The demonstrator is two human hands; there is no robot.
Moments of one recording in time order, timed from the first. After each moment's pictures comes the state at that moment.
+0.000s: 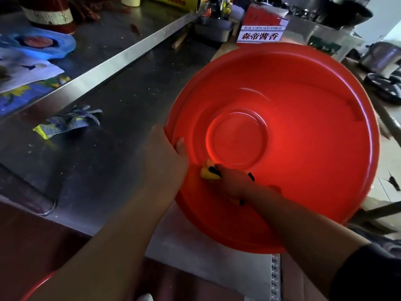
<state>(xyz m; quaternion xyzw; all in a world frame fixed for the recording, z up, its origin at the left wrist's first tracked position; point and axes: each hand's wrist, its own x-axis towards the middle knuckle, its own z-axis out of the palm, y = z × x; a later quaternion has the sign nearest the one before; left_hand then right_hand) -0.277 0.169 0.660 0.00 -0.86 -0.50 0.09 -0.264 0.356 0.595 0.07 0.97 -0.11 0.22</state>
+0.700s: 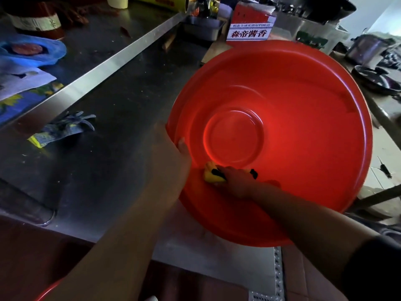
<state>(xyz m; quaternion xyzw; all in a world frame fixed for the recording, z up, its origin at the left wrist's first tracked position) -0.278 0.171 0.664 -0.03 -0.85 -0.52 0.06 -0.258 0.368 0.586 0.06 0.97 -0.06 0.23</state>
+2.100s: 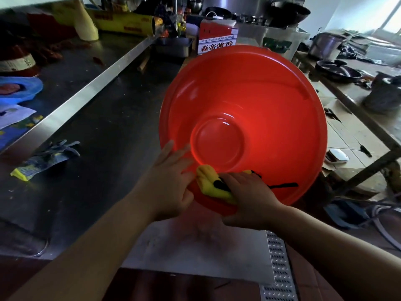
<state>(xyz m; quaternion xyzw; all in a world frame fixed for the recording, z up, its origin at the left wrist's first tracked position) -0.260 0.158 0.666 -0.53 -0.82 -0.07 0.17 -0.152 0.354 0.647 -0.03 1.00 -0.01 -0.02</state>
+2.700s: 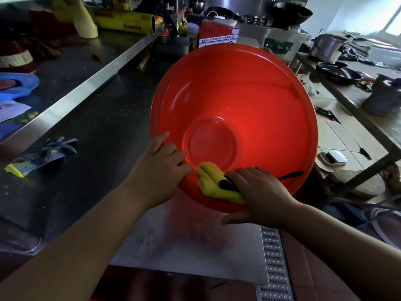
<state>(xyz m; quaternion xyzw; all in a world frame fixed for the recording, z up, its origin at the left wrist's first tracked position) -0.270 0.164 0.672 -0.54 -0.80 -0.02 0.27 -0.138 0.380 0.658 -0.08 0.99 0.06 -0.09</state>
